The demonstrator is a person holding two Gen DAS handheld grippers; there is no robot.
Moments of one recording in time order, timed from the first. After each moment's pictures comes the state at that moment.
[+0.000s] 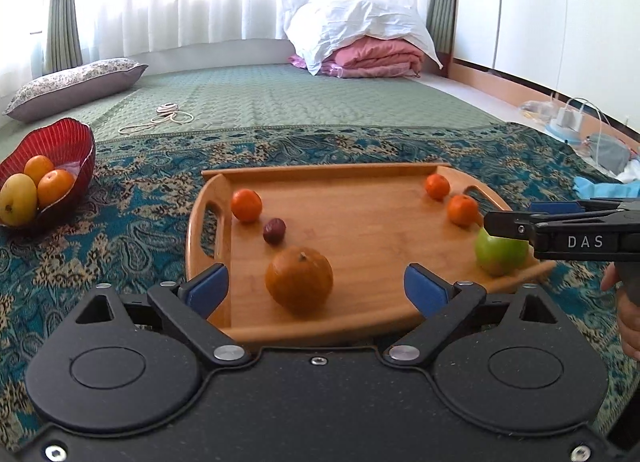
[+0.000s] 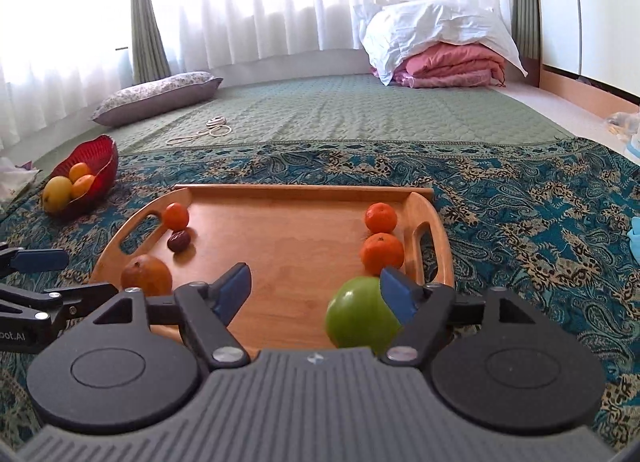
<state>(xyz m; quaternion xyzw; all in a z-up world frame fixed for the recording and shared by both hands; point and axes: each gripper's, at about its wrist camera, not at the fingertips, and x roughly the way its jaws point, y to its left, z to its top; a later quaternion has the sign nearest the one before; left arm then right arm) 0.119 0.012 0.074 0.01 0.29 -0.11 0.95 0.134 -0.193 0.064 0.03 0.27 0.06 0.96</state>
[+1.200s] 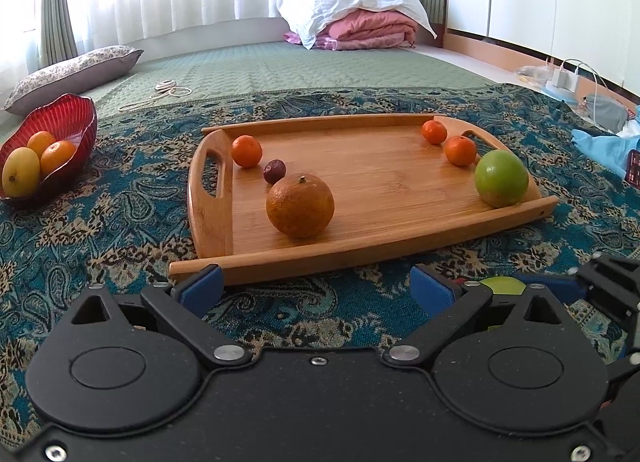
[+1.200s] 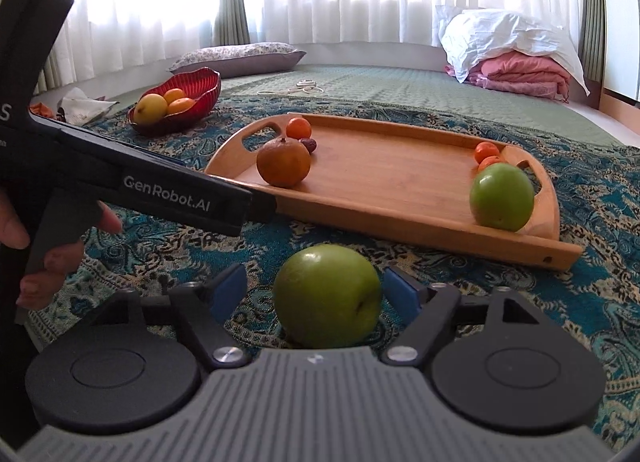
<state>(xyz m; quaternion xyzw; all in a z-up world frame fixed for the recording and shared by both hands) 0.096 0.017 0.039 0.04 0.32 -0.11 0.94 0.046 -0.110 0.006 -0.02 0.27 0.15 0.95</state>
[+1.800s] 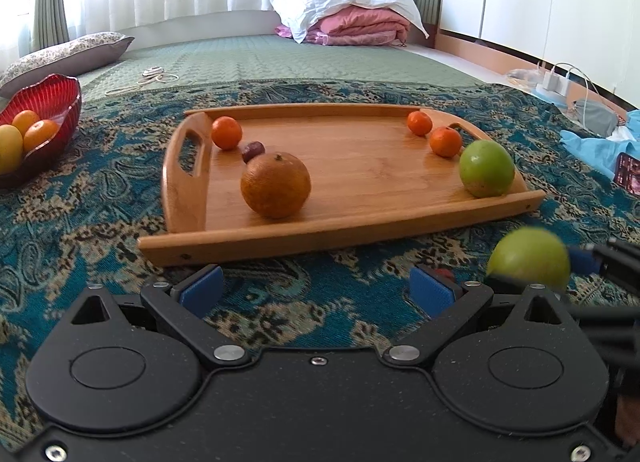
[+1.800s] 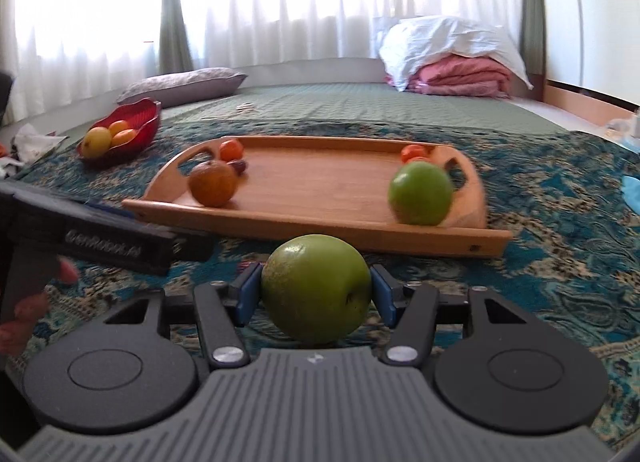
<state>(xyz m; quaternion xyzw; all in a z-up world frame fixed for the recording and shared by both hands) 0.092 0.007 0.023 0.02 0.32 -0.13 0.94 0.037 -0.151 0.009 0.01 0.24 0.06 0.97</state>
